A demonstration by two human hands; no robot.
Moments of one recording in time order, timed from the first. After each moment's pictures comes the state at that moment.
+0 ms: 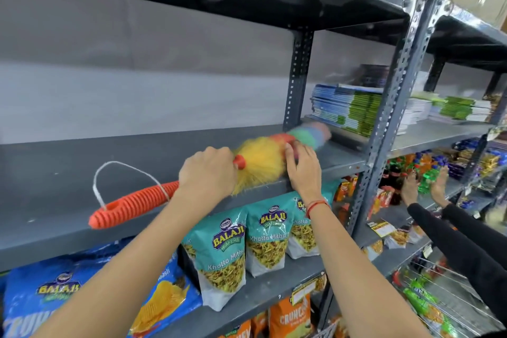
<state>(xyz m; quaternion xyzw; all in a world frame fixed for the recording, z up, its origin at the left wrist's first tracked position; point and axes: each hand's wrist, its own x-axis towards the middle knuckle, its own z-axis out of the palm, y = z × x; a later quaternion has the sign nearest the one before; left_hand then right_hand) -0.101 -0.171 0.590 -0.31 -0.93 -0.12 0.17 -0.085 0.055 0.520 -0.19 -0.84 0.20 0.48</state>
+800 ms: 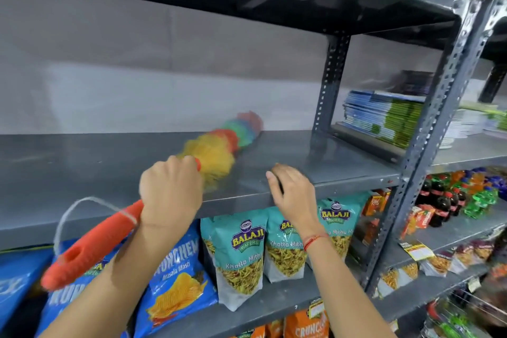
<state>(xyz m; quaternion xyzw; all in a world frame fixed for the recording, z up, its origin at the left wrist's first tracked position) -0.093 -0.239 0.573 -0.12 -0.95 -0.06 0.27 -0.089 -0.010 0.496 -0.02 -0.86 0.08 0.50</state>
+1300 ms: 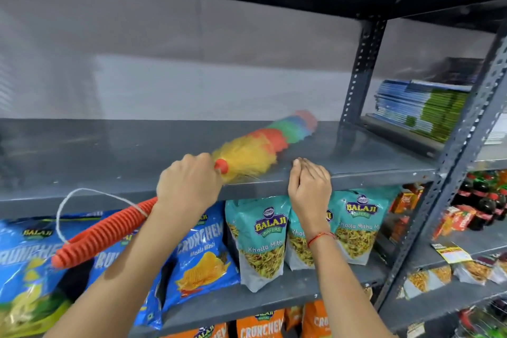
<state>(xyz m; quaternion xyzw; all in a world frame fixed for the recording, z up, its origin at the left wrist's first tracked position) -0.089 -0.260 0.563 -0.14 -0.96 -0.13 0.19 -0.097 -0.039 0.480 -0.11 -0.80 0.10 0.58</state>
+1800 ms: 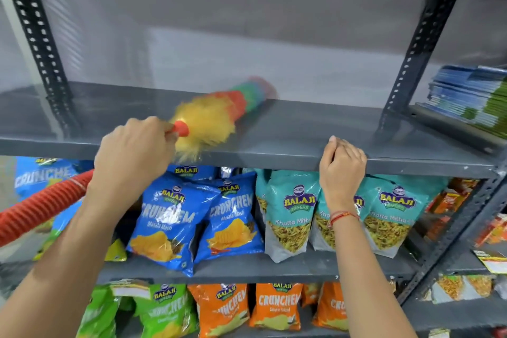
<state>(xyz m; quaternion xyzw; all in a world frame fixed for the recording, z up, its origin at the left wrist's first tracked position) -0.057 -0.374 0.563 -0.06 -0.95 -0.12 0.28 -0.095 -0.052 0.480 -0.15 -0.80 0.13 0.56</state>
